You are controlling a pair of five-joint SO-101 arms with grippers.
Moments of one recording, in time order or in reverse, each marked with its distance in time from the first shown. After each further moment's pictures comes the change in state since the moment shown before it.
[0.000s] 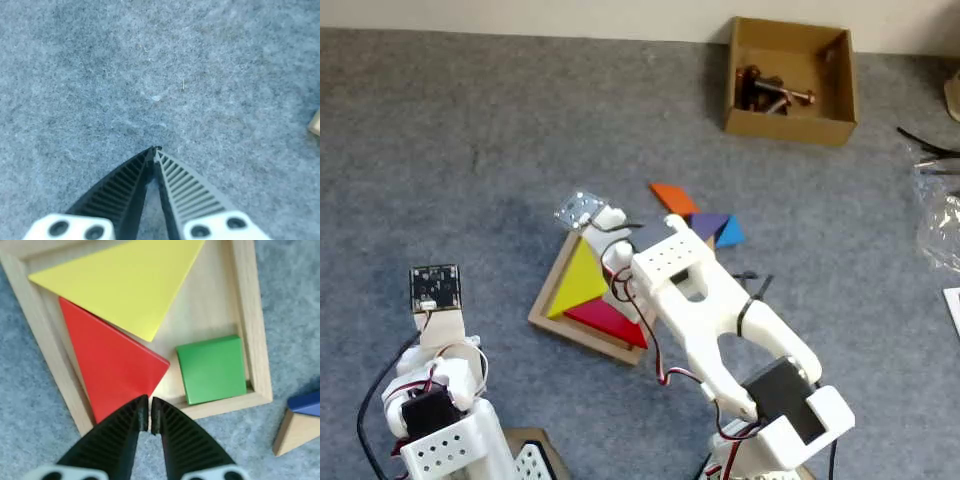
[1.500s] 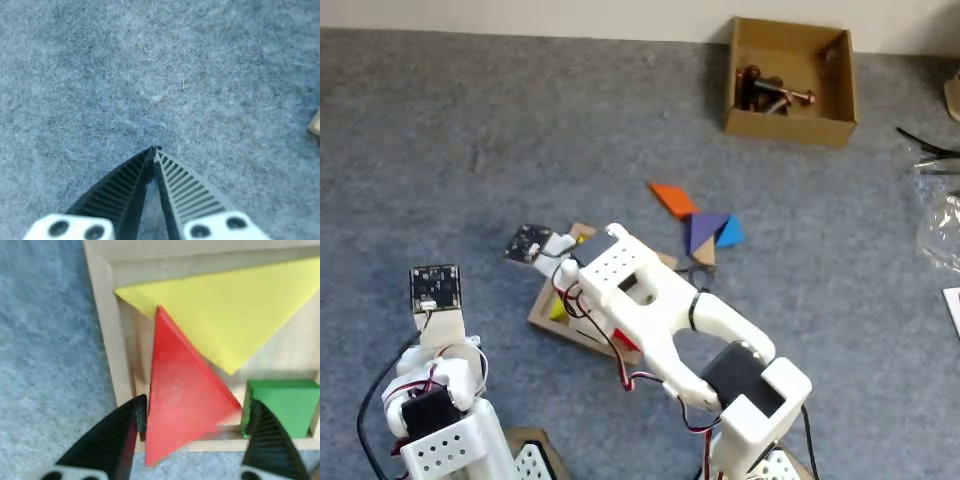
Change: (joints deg) left arm 0.0 0.0 0.0 0.0 0.0; right arm -10.5 10.7 -10.1 6.9 0.0
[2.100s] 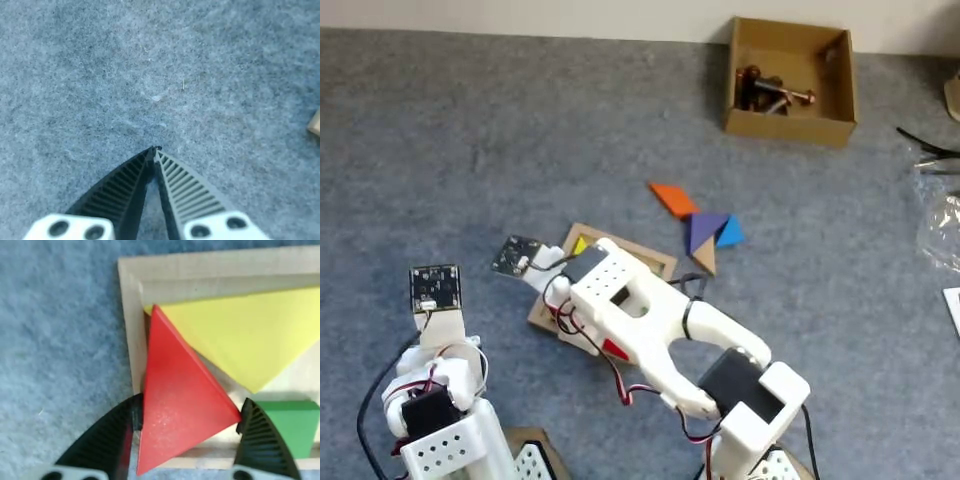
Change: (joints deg) left arm 0.0 0.0 0.0 0.0 0.0; right arm -3.1 -0.2 3.3 -4.1 -1.6
